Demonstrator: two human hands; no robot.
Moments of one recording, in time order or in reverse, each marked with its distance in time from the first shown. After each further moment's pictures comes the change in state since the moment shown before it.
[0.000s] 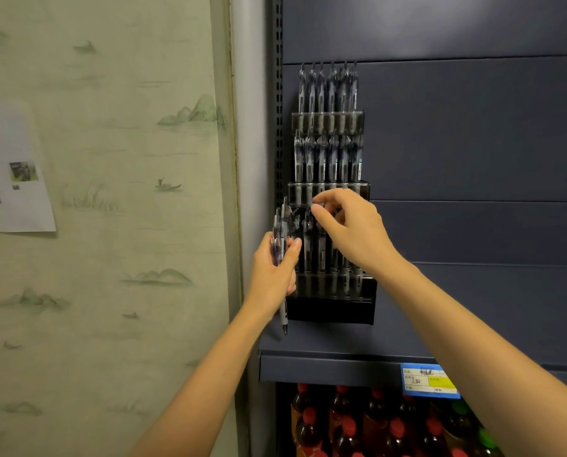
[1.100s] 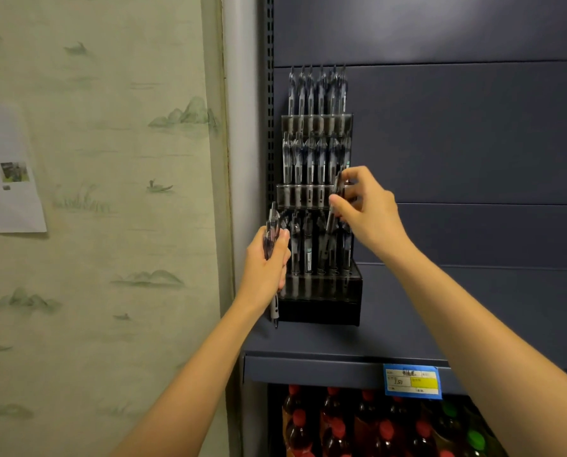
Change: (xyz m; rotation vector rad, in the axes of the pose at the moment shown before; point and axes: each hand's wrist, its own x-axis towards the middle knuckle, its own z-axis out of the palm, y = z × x) left_hand 0.005 0.007 0.010 0.065 -0.006 0.063; right_hand 0.011 0.020 -0.030 0.113 0.044 0.073
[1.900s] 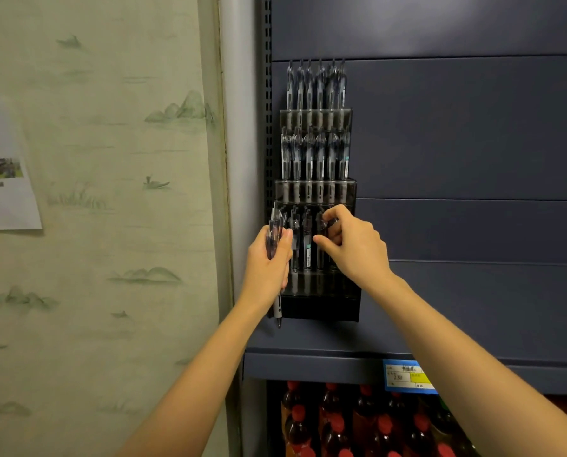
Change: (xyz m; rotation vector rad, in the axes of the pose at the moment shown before) left_hand -0.003 -0.001 0.005 0.005 0.015 0.015; right_hand -0.027 0.020 0.032 -0.315 -0.085 0.077
